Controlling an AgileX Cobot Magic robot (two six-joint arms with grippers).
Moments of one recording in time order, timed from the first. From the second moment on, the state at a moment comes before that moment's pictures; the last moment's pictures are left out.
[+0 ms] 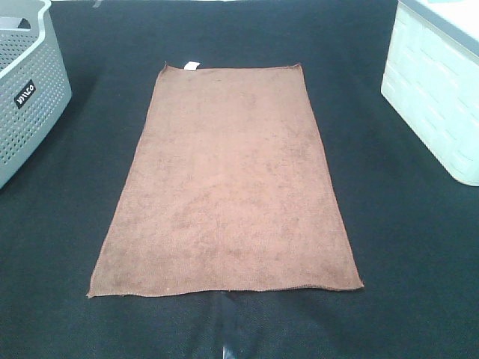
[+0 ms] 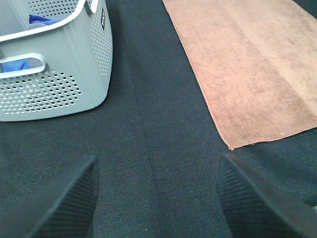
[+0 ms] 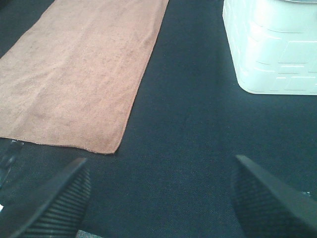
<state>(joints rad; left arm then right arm) -0.03 -0.01 -0.50 -0.10 1.06 0.17 0.01 -0.01 -0.51 0.14 1.07 -0.16</state>
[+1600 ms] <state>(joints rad) -0.03 -0.01 -0.50 -0.10 1.06 0.17 0.01 -0.01 -0.51 0.14 1.07 -0.16</state>
